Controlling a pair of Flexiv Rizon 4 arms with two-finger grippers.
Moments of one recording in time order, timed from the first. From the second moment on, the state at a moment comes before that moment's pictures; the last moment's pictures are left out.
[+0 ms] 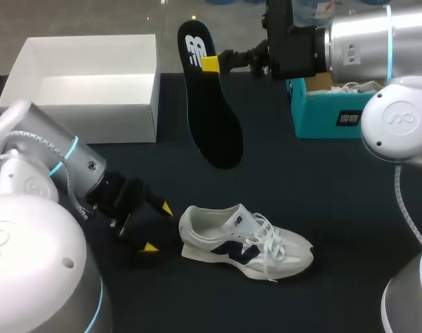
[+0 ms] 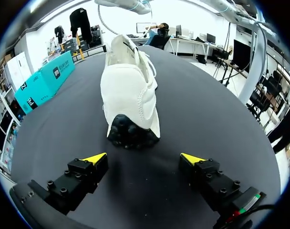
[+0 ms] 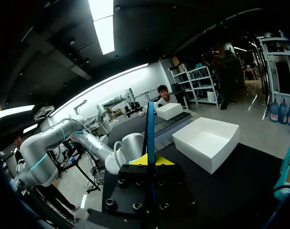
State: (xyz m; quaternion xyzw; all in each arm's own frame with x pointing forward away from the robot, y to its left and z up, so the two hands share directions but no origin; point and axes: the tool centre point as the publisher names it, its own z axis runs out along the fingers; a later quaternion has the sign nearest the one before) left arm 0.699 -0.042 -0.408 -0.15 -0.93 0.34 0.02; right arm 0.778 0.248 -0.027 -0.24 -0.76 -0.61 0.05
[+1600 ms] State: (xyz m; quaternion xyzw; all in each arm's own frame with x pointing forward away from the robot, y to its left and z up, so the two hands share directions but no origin) left arm 0.684 -0.046 -0.318 -0.18 -0.95 0.23 0.03; right arm 0.778 0.248 -0.027 -0.24 -0.76 -0.61 0.05
